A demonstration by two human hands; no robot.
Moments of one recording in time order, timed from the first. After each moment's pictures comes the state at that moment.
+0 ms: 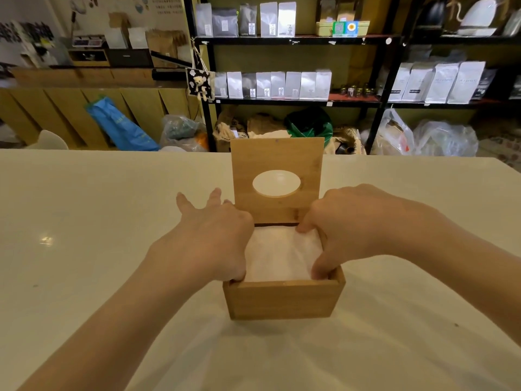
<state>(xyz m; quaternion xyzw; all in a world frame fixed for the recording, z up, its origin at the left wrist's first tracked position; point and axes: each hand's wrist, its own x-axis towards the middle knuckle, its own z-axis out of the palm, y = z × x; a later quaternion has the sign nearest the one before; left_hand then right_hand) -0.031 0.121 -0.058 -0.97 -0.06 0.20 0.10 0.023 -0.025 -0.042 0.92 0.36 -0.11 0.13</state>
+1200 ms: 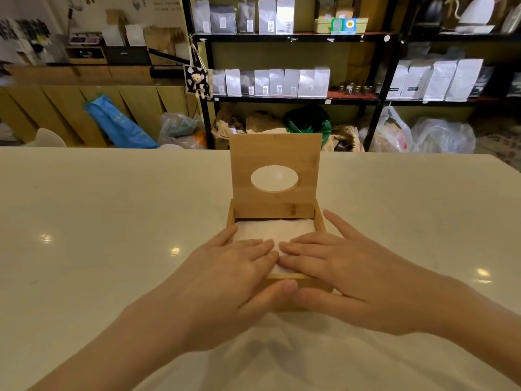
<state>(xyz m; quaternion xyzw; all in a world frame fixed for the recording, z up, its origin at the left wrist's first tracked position) -0.076 0.118 -0.085 -0.99 0.16 0.04 -0.04 -0.013 -0.061 -0.083 0.86 0.51 -0.09 -0.02</state>
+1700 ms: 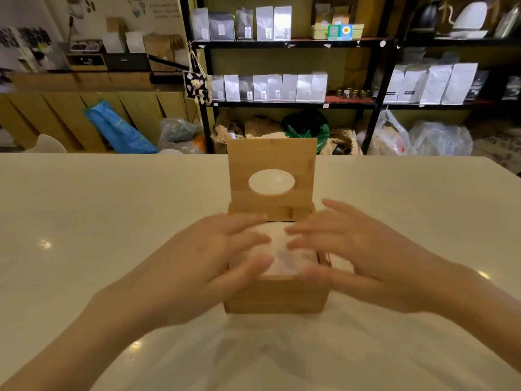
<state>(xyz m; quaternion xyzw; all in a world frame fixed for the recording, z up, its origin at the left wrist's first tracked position) -0.077 0.139 -0.067 -0.97 0.17 -0.03 -0.14 -0.004 -0.071 -0.074 0.83 0.54 0.03 -0.12</state>
